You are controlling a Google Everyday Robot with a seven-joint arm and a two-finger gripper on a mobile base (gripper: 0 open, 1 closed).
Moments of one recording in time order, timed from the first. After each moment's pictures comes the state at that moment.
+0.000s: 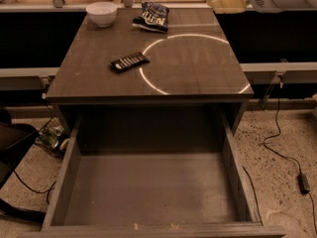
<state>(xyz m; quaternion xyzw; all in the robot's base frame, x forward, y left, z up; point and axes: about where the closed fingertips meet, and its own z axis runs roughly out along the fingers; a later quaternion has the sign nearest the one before) 0.662 -0.195 1.067 -0.27 0.77 -0.06 0.57</state>
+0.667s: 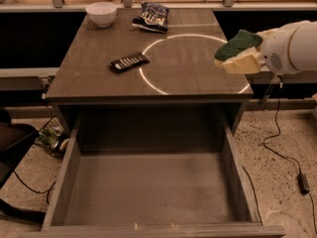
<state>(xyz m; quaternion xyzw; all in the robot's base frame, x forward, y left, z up) 0.593 -0.221 0.955 -0.33 0.80 -0.01 0.50</state>
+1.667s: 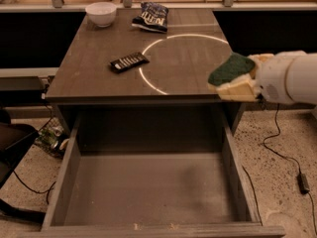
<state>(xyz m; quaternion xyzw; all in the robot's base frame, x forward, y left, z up) 0.548 -0.201 0.919 -0.35 0.80 0.02 0.49</state>
